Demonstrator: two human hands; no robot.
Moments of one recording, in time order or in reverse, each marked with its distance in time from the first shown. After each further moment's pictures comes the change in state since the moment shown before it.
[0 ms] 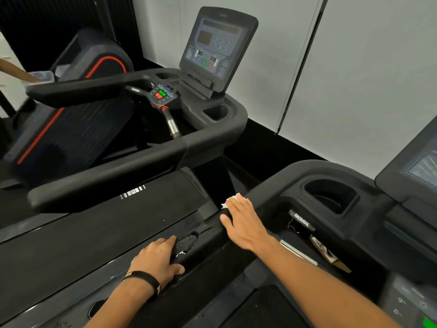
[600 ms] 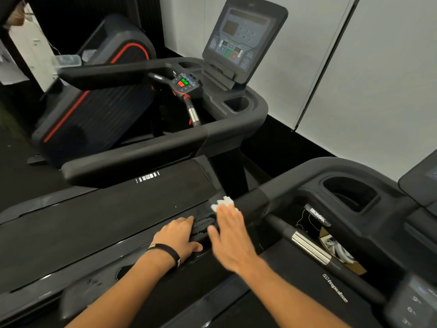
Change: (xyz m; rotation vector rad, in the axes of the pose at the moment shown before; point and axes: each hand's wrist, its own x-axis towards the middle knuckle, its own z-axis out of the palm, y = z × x) left_hand 0.000 -0.008 0.002 -0.003 0.020 0.032; right_hand -0.046 -0.097 0.030 0.125 0.082 -0.041
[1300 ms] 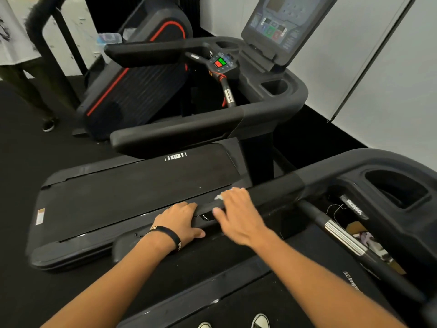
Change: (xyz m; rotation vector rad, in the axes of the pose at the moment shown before) left_hand -0.057 -0.061 -0.009 0.001 -0.015 -0.104; right_hand 0.016 -0.043 0.023 -0.118 -0.083 -0.232
